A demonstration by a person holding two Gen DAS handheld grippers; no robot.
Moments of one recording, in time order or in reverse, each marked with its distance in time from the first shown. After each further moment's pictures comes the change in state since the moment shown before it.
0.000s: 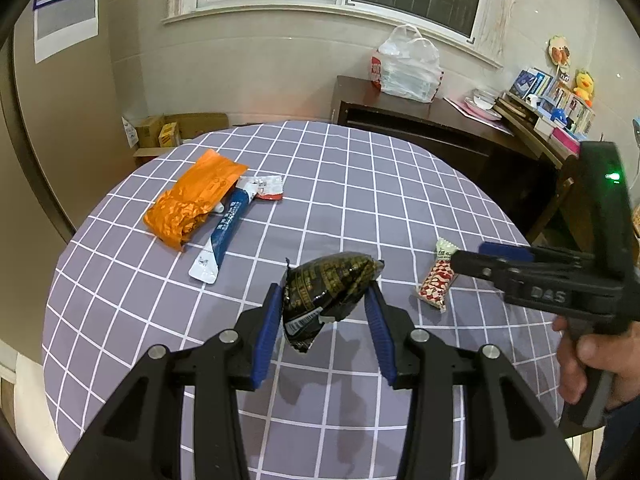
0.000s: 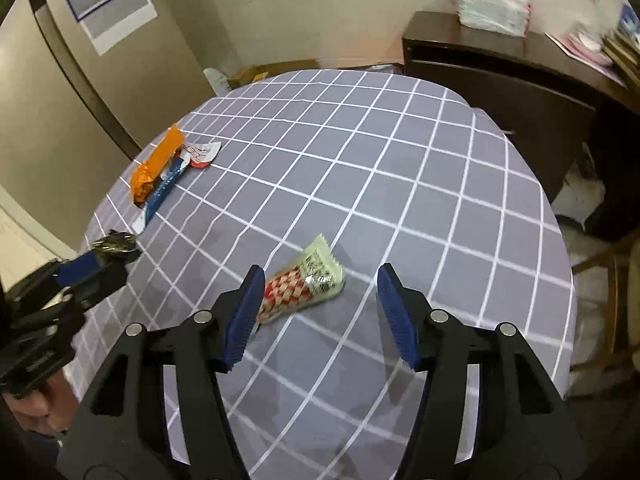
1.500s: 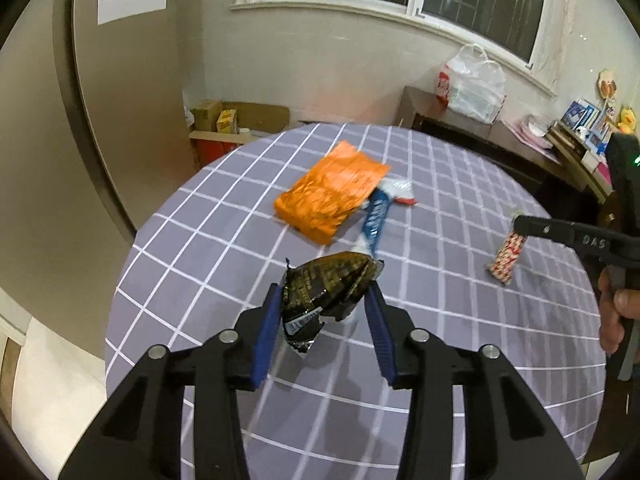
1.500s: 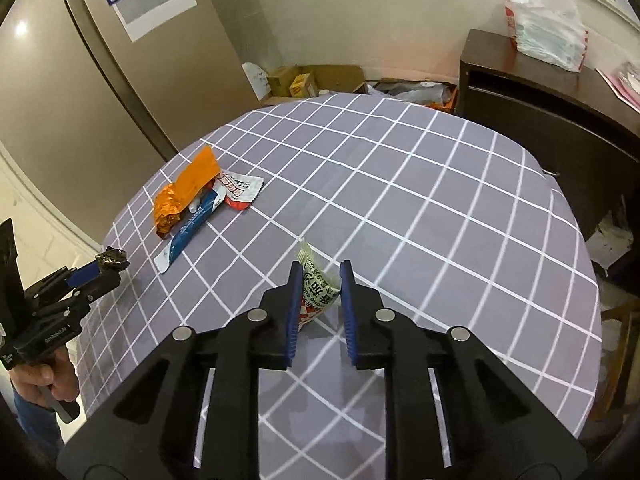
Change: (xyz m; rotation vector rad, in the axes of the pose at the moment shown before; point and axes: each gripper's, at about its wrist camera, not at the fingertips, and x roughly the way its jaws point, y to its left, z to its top) left arm -0.011 0.094 -0.004 -0.125 -0.022 0.120; right arm 0.032 0.025 0.054 -0.133 -0.004 0.101
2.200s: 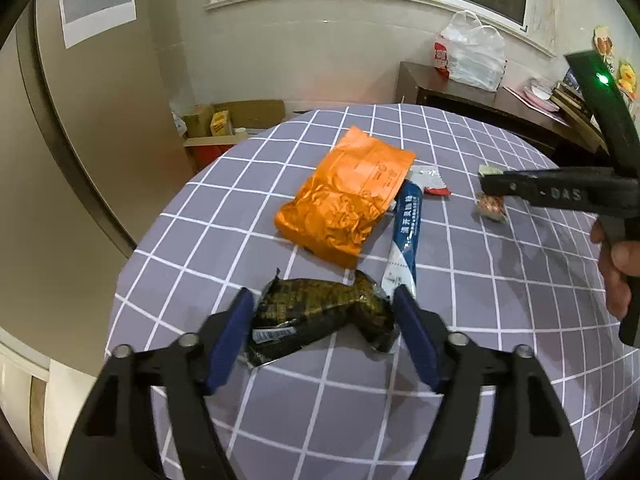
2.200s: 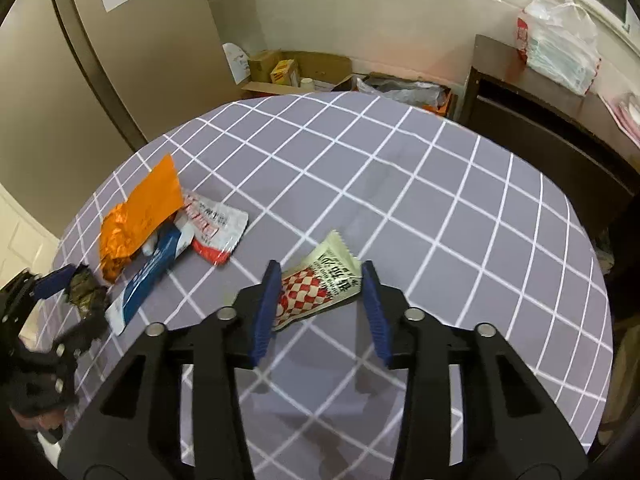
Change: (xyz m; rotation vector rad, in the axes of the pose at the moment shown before) left arm 0.055 0.009 0.018 0.127 0.056 0.048; right arm 0.074 0.028 0.041 -0.057 0.059 -0.129
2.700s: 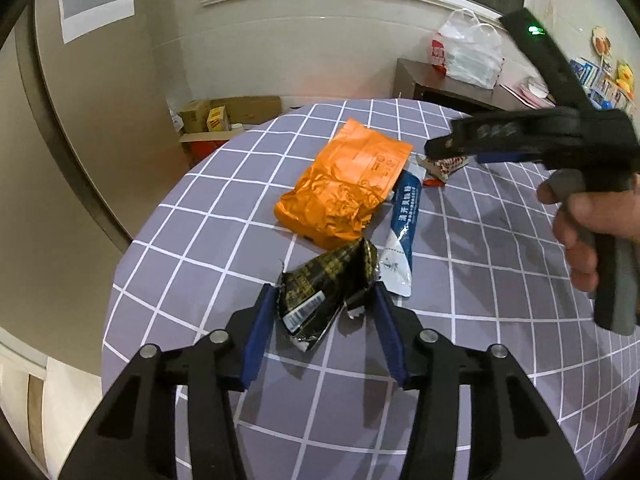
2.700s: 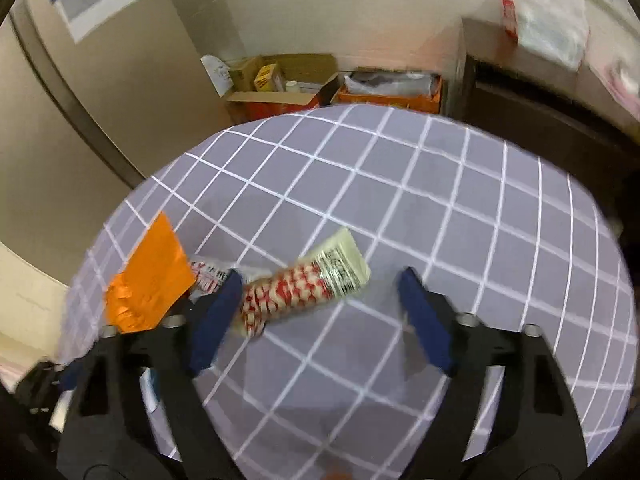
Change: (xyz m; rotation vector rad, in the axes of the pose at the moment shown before) left arm -0.003 0.000 -0.006 -0.007 0.011 -0.008; right arm 0.030 0.025 0.035 0.094 -0.001 -0.048
